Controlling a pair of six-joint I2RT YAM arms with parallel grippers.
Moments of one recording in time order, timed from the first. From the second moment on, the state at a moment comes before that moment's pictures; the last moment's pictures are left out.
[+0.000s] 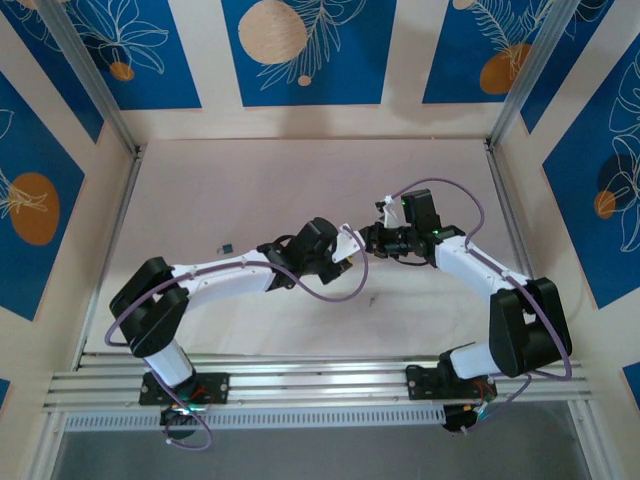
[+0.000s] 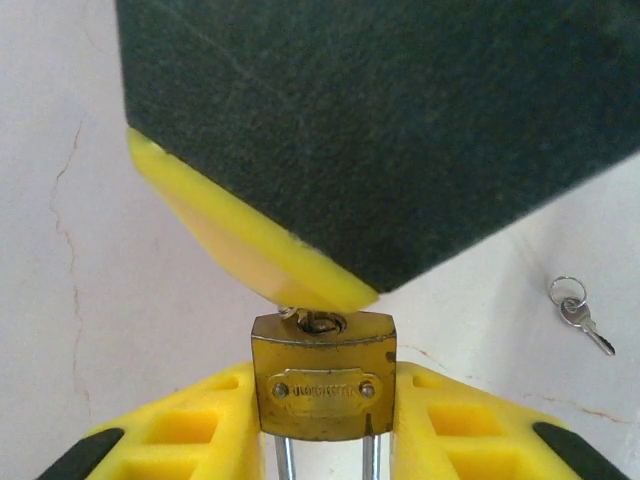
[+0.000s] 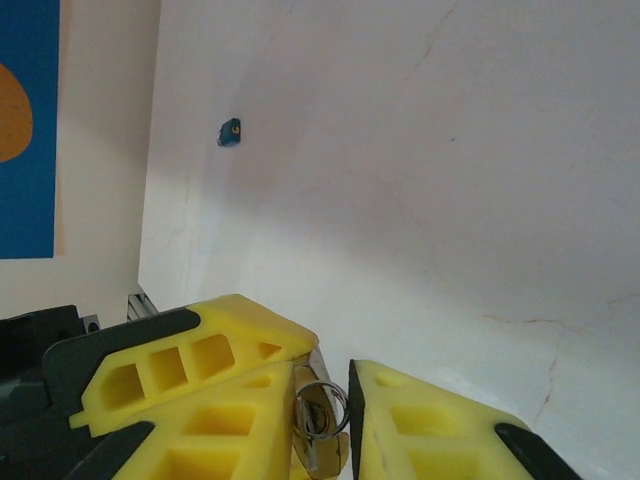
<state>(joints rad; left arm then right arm) -0.93 1.66 1.08 -0.12 -0.03 0.24 0.30 1.40 0.84 -0.28 -0.73 0.55</state>
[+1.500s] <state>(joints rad) -0.95 1.65 1.03 0.03 -0.22 0.40 0.33 1.40 0.84 -0.17 -0.70 0.68</state>
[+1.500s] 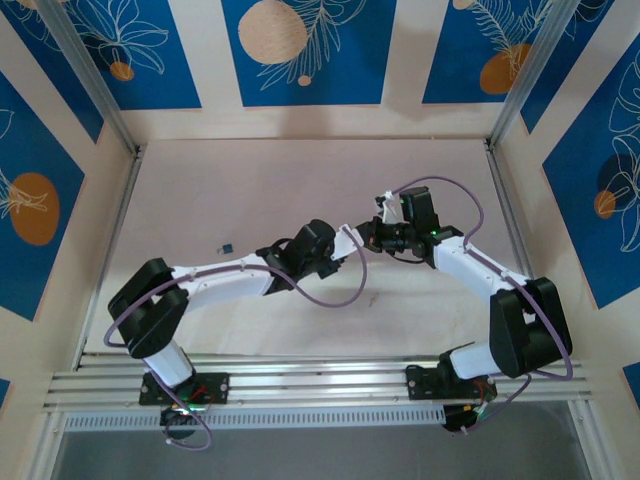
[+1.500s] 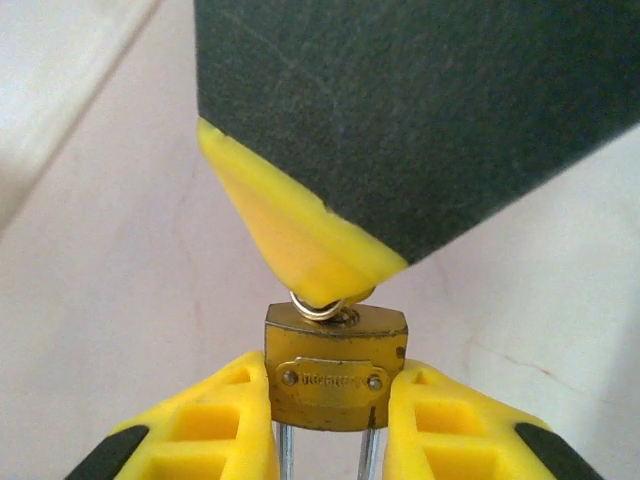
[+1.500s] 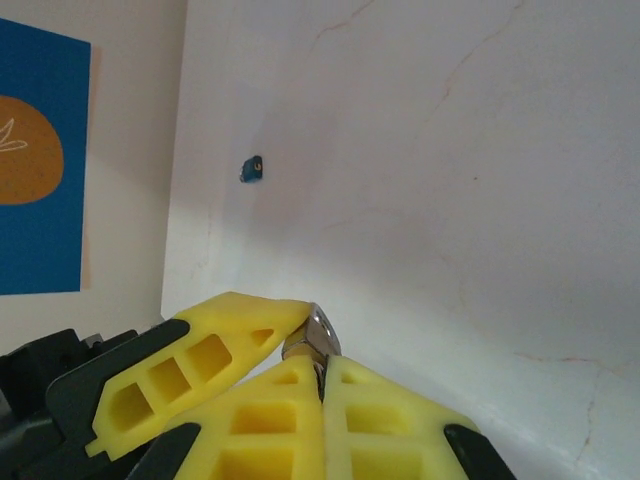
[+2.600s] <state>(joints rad) -0.99 1.73 0.95 0.31 -0.45 0.71 0.34 1.44 0.82 -0.06 -0.63 0.94</state>
